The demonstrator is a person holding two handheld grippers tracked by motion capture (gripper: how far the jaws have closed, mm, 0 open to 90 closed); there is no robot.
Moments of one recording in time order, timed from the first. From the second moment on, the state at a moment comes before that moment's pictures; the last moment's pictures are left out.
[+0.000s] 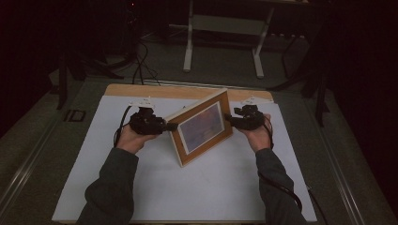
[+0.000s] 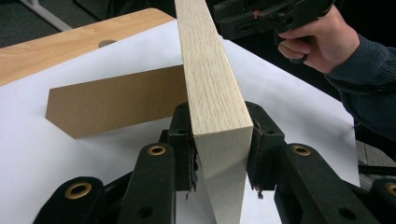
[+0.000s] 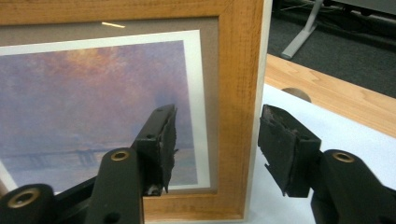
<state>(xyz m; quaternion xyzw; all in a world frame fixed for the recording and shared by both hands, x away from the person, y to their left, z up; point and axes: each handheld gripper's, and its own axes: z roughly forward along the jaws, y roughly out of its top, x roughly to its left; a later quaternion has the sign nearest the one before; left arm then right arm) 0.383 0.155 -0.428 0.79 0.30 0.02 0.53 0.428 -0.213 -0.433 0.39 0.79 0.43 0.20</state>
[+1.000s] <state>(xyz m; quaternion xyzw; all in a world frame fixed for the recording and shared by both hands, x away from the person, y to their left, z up) 0.398 0.156 -0.430 0.79 0.30 0.01 0.53 0.447 -0.218 -0.440 0.39 0.79 0.45 0.16</state>
